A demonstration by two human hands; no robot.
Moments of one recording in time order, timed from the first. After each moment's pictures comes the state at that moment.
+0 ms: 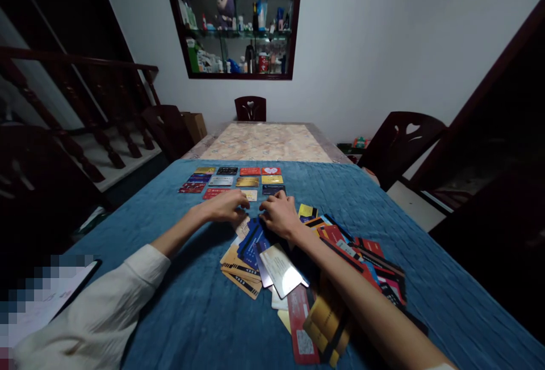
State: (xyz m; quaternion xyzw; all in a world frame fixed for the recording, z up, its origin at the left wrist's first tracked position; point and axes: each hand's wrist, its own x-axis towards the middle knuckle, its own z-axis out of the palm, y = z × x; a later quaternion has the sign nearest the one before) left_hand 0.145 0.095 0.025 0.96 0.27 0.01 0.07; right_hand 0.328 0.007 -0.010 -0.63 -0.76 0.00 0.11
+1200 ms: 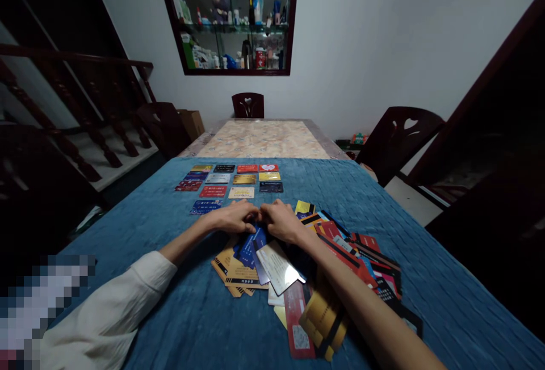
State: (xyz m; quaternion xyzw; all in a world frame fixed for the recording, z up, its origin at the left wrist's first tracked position) left_hand 0.170 0.071 0.006 0.95 0.26 -0.07 0.15; right_hand 0.335 -0.009 -0.013 -0.61 -0.77 0.11 0.13
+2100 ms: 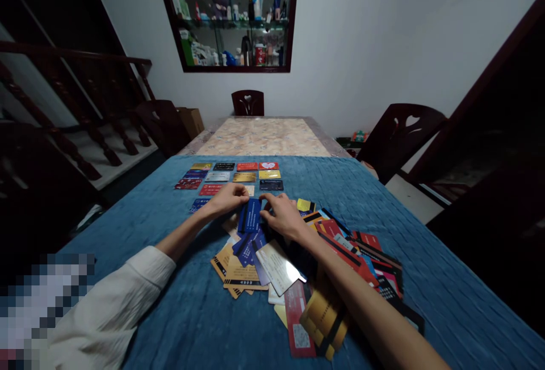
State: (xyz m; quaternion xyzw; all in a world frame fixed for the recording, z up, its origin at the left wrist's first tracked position) left_hand 0.164 0.104 -0.007 0.84 0.40 0.21 0.30; right_hand 0.337 -0.009 -0.011 -0.64 -0.73 0.12 0.23
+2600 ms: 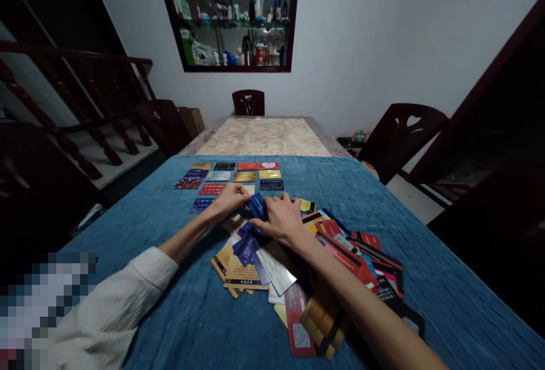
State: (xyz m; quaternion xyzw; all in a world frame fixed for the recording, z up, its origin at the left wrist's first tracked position) left_hand 0.178 0.084 -0.004 0.72 0.47 0.29 0.41; right_hand 0.316 -0.027 0.006 -0.70 -0.71 -0.01 0.09
